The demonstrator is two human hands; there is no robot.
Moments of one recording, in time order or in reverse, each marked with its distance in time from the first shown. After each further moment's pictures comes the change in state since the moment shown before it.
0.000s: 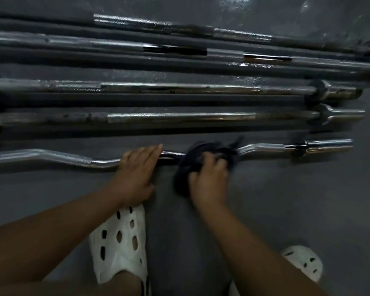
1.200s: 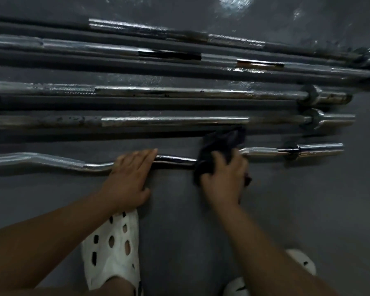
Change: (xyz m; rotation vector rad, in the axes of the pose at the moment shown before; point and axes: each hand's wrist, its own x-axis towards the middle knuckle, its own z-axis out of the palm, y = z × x) left_hand -0.001 0.001 0.005 0.040 0.028 -0.021; right_hand 0.028 0.048 -0.020 -0.170 0.155 -0.048
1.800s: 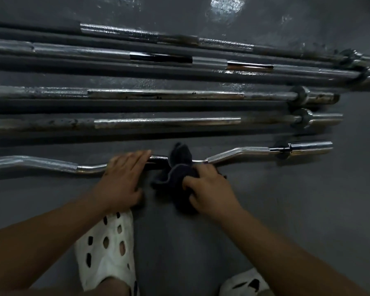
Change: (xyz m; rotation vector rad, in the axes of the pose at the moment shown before) left_hand -0.002 -0.003 -0.002 0.003 0.022 0.013; right_hand -0.018 0.000 -0.027 -0.030 -0.282 -0.634
